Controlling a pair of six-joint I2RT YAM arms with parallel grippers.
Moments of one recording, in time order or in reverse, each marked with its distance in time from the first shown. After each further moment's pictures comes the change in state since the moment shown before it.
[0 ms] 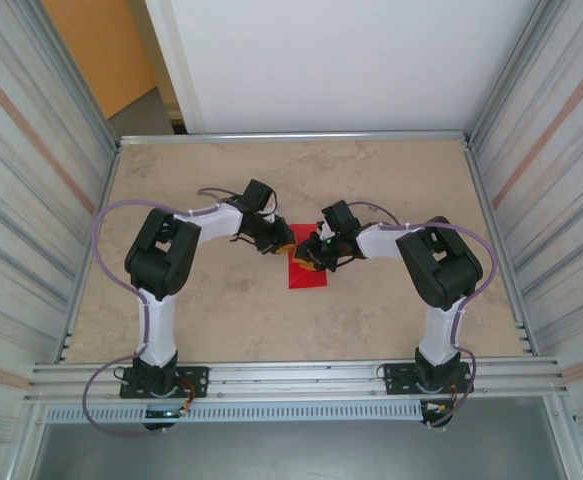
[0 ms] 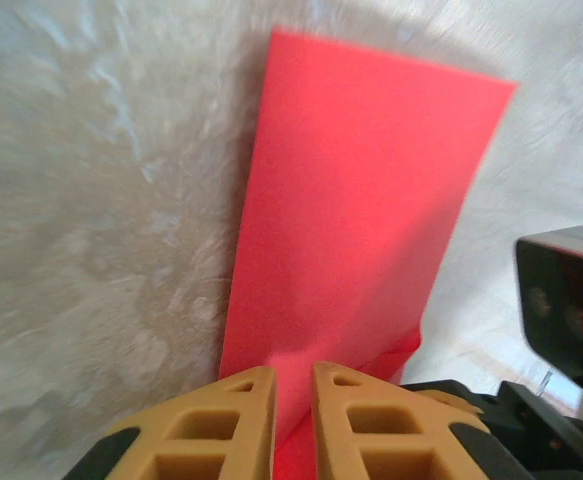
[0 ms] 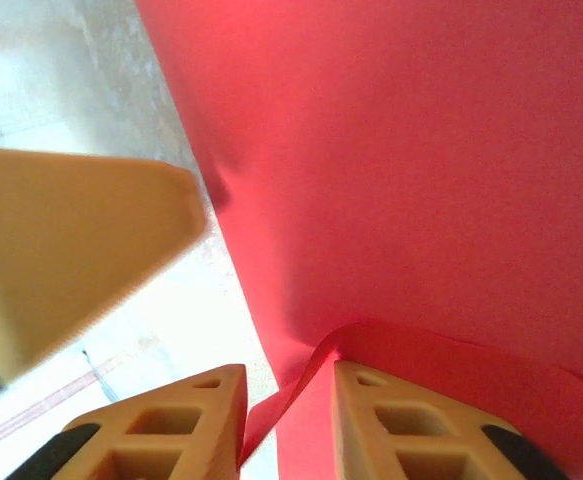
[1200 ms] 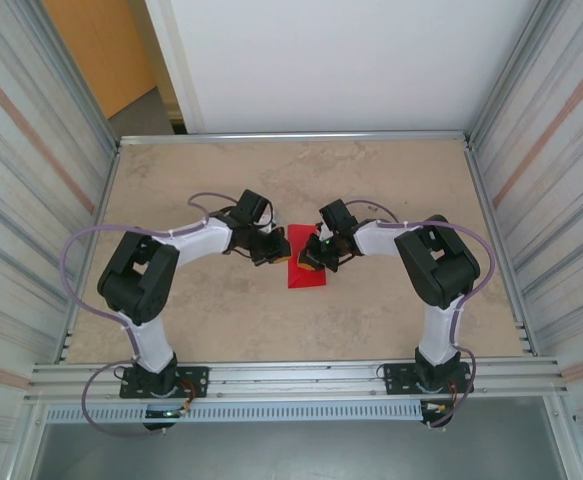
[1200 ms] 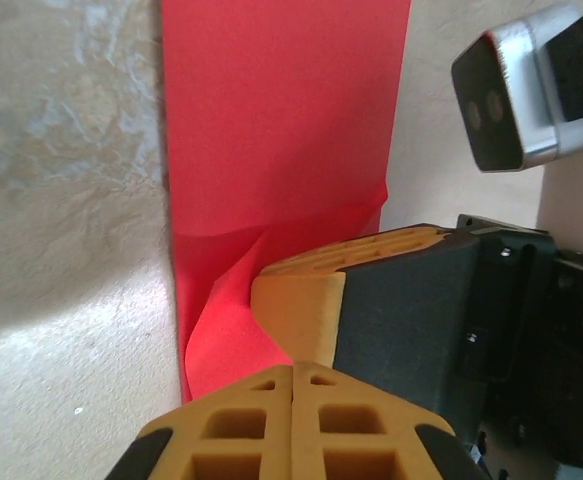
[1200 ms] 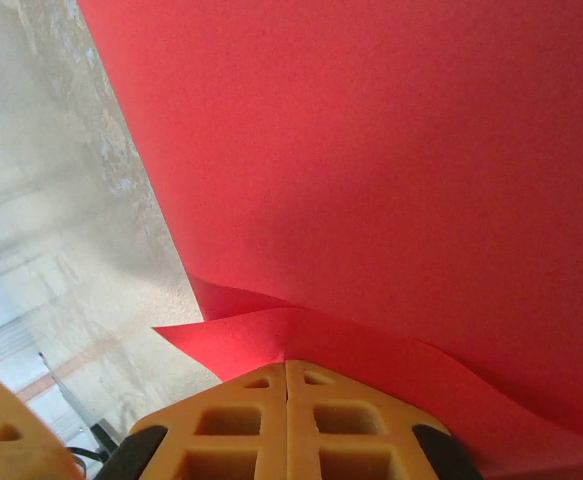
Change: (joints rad) left arm -0.070 -0.212 -0.205 0.043 -0.027 0.031; right arm 0.007 0.019 0.042 -0.114 0.039 -0.072
